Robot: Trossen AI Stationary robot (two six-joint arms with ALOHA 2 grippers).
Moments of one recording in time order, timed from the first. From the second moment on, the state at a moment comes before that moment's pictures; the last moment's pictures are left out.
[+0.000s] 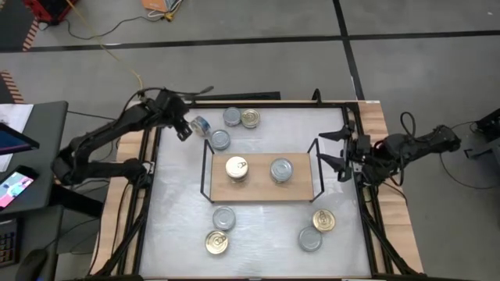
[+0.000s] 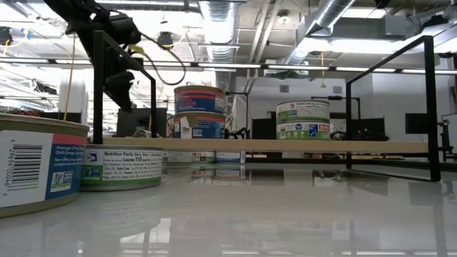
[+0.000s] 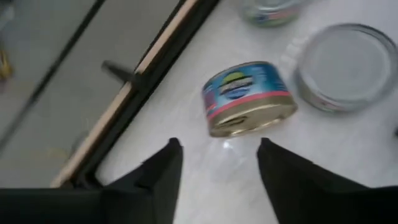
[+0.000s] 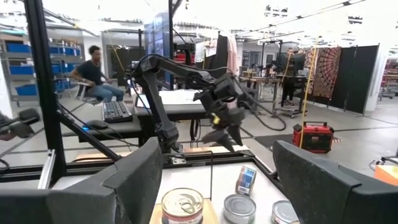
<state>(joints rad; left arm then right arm) 0.81 1.08 0.85 -0.66 -0.16 0.30 0.34 0.52 0.59 0.09 0.55 -0.11</state>
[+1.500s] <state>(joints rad) 0.80 1.65 1.40 -0.97 0.02 1.09 0.23 0.54 0.59 -0.01 0.55 -0.03</state>
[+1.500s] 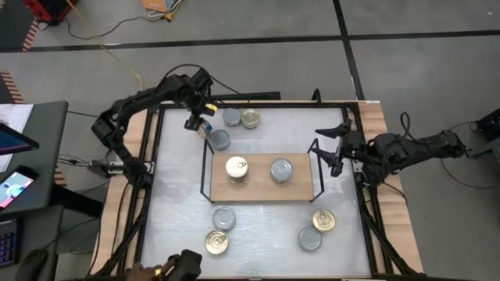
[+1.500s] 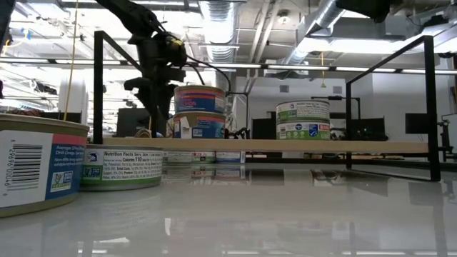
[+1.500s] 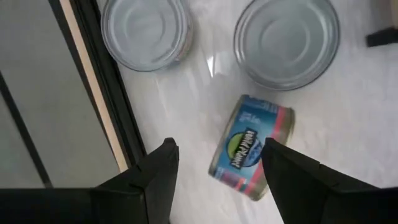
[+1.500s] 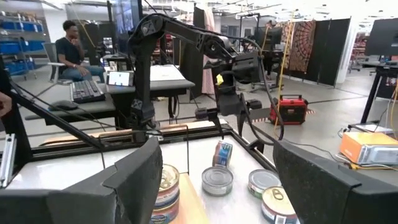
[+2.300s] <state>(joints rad) 0.79 1.65 1.38 -1.00 0.04 1.20 0.22 0.54 0.59 -0.02 0.55 -0.02</state>
